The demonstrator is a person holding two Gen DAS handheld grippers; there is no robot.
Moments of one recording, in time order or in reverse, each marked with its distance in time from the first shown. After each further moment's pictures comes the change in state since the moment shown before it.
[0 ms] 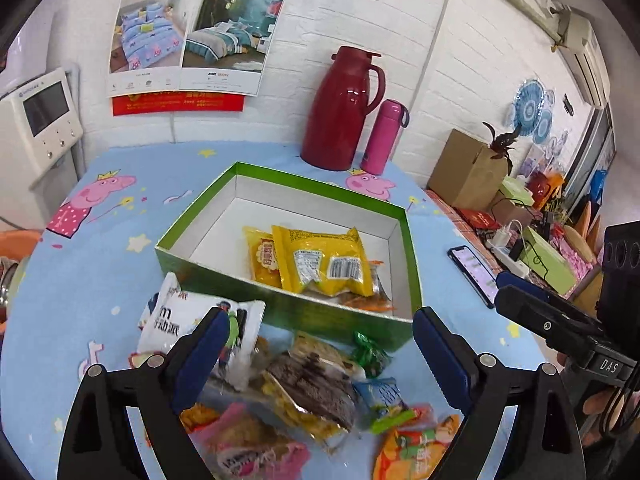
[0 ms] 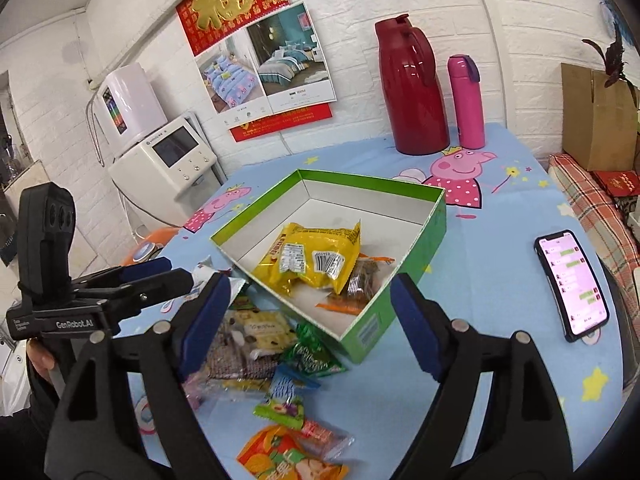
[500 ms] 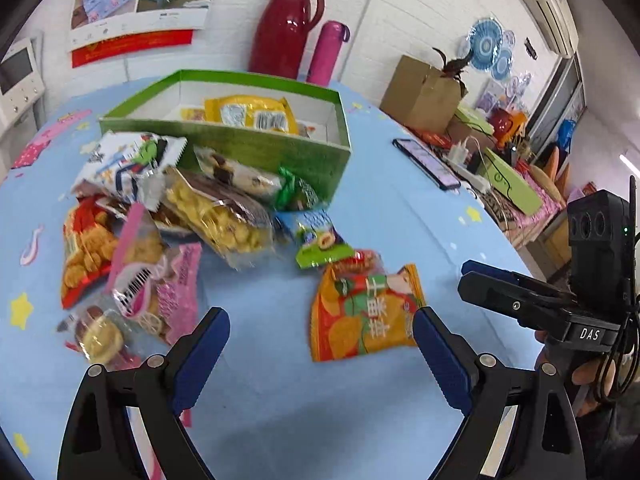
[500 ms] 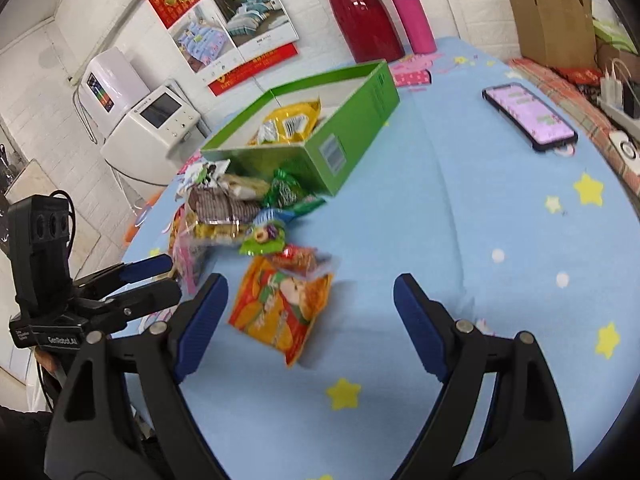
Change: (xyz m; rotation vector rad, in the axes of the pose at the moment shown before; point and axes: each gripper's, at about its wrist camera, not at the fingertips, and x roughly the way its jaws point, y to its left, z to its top) left arm 0.008 -0.036 -0.113 0.074 0.200 -0.123; right arm -0.027 -0.021 -0.122 0.175 0.178 -0.006
